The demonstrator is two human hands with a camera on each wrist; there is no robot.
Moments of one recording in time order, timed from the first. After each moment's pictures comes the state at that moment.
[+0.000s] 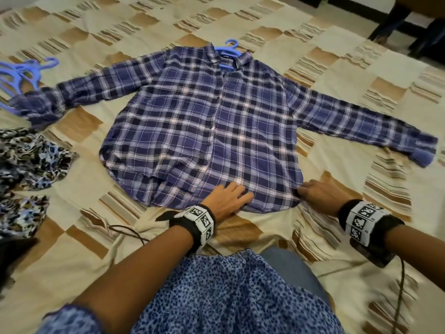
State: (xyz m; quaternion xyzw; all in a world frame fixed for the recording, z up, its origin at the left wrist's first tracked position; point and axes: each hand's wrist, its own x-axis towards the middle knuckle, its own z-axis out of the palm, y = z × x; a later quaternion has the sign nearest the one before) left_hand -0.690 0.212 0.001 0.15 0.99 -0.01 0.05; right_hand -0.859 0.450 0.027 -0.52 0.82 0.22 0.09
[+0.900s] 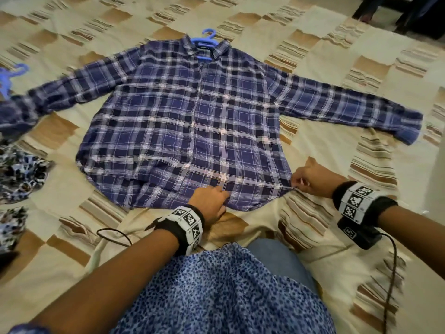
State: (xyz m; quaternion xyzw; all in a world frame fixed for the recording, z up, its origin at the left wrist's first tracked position) left_hand -0.690 0.233 0.010 0.02 0.98 0.05 0.17; right_hand -0.895 0.476 0.012 -0.48 0.86 0.03 0.19
